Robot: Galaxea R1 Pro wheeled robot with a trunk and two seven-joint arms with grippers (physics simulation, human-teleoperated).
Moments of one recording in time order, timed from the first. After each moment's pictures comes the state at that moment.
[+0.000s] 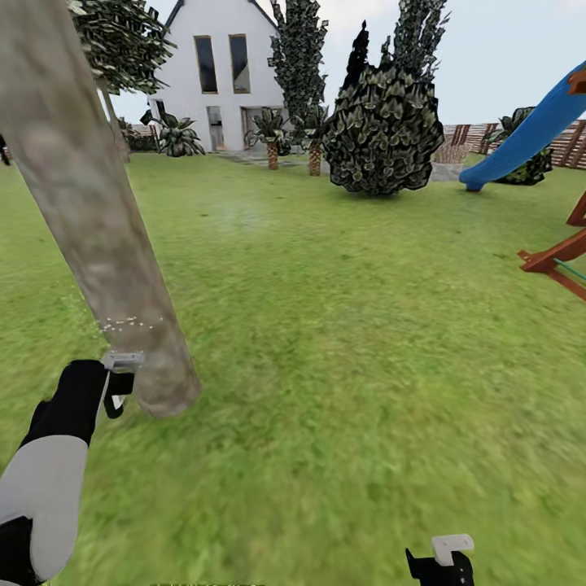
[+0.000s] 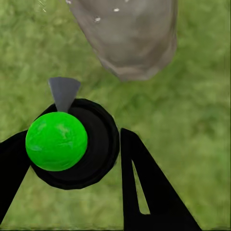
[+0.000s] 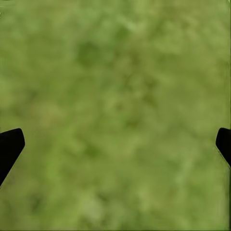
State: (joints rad) left arm -0.88 0.18 0.38 -0.85 -0.48 0.82 -0.20; right arm -0.46 -0.11 -0.35 -0.05 0.41 -0.39 0.00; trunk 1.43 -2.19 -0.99
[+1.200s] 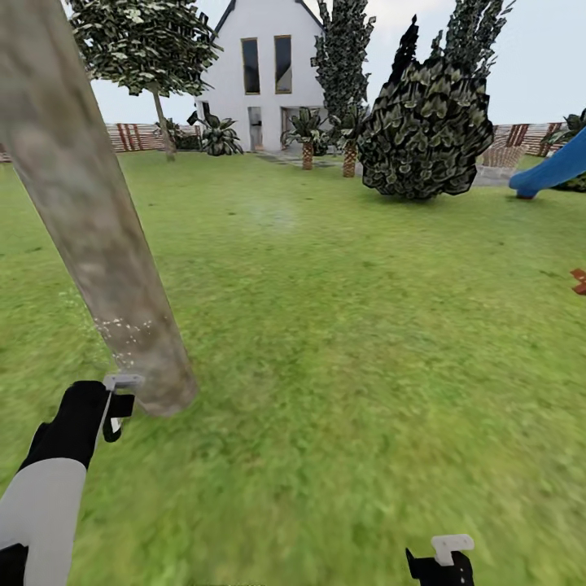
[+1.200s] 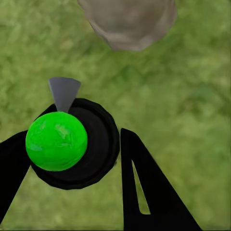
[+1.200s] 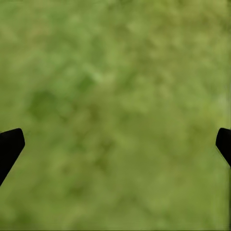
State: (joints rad) left arm -0.79 0.17 0.38 -0.85 -0.48 0.82 -0.20; right arm -0.46 -0.11 -0.35 -0.05 0.41 -0.39 0.00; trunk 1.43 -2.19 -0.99
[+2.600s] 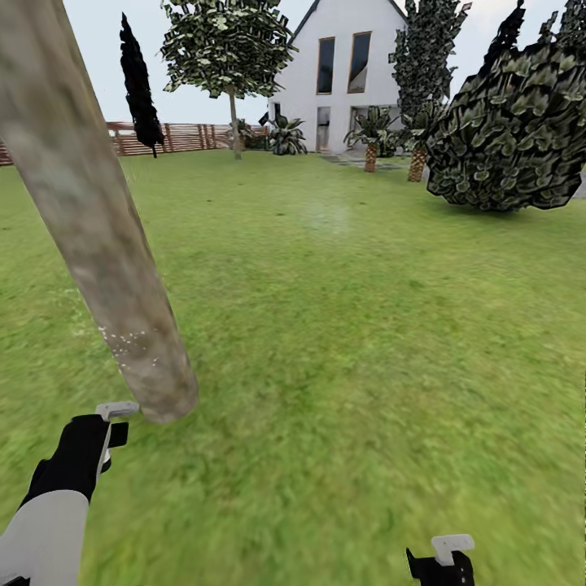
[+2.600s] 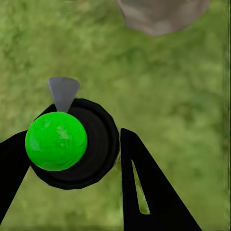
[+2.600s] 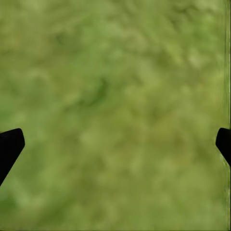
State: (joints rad) left arm -0.69 0.12 0.50 -0.83 -0.47 0.71 -0.07; right arm -0.46 -0.11 -0.35 -0.05 0.41 -0.39 0.00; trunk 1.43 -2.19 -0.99
